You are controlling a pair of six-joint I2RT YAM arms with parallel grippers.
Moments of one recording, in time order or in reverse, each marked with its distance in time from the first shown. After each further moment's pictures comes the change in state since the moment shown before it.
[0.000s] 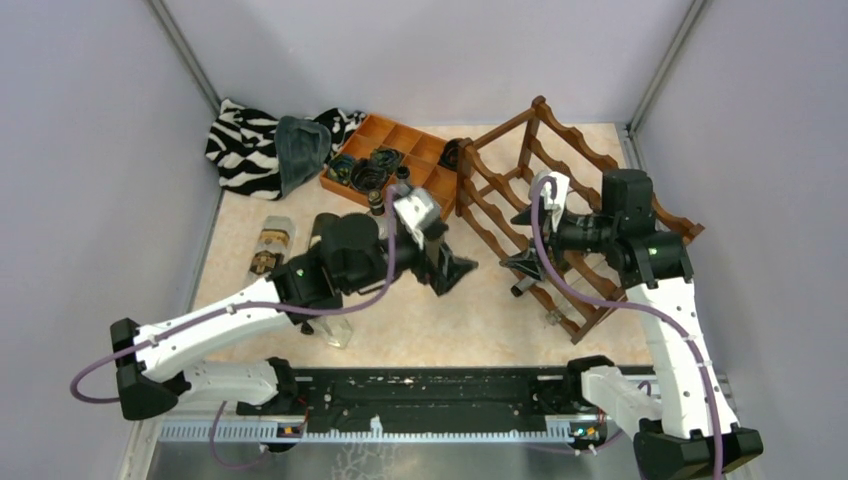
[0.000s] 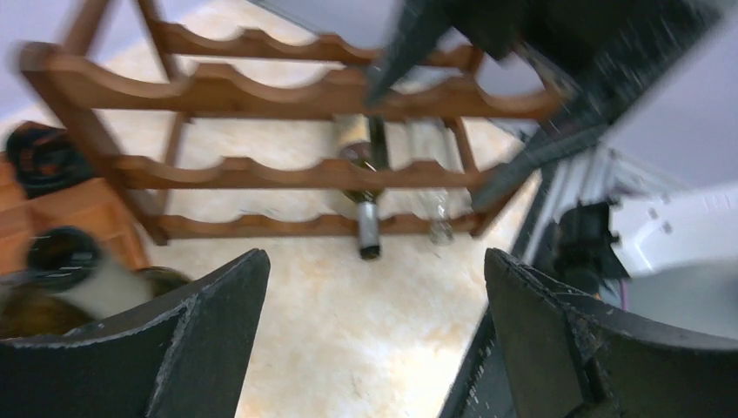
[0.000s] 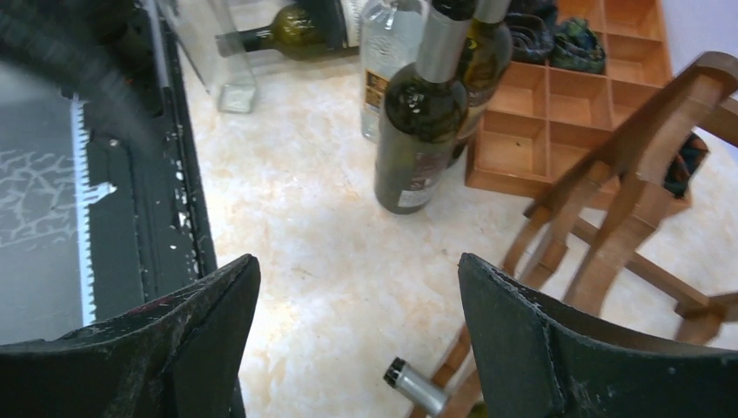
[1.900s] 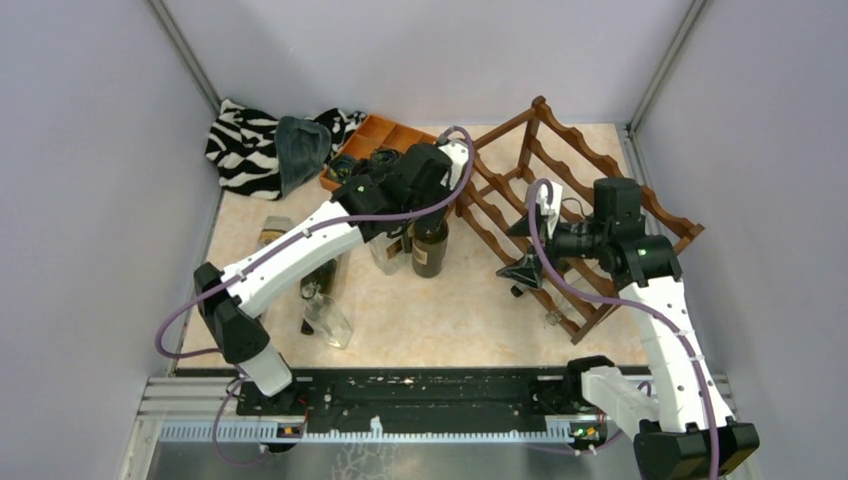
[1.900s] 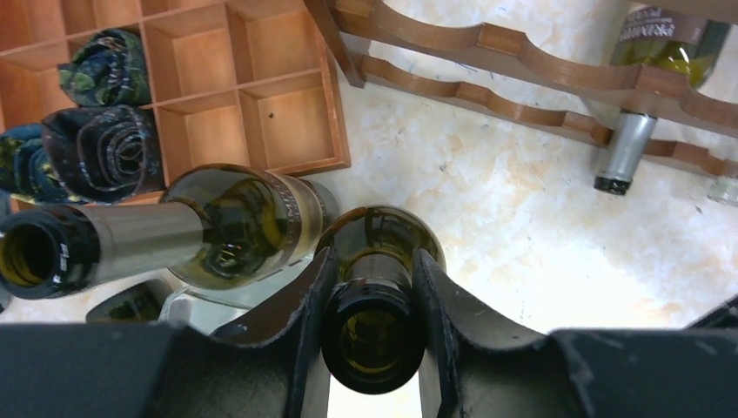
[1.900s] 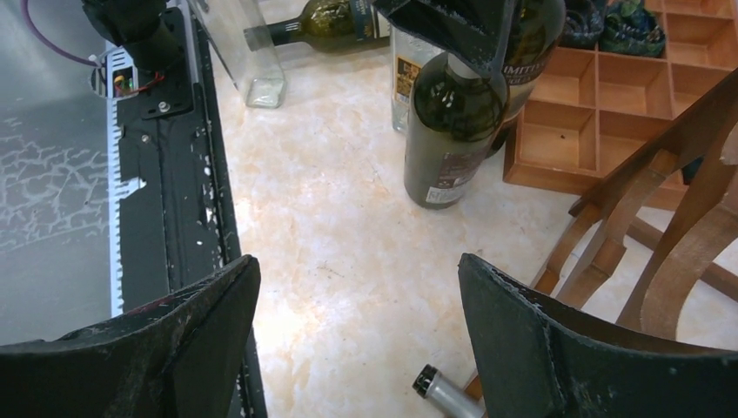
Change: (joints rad) left arm 0.229 0.509 0.632 -0.694 -0.274 0.026; right arm 0.000 -0.011 -0.107 0.024 -0.079 -0.004
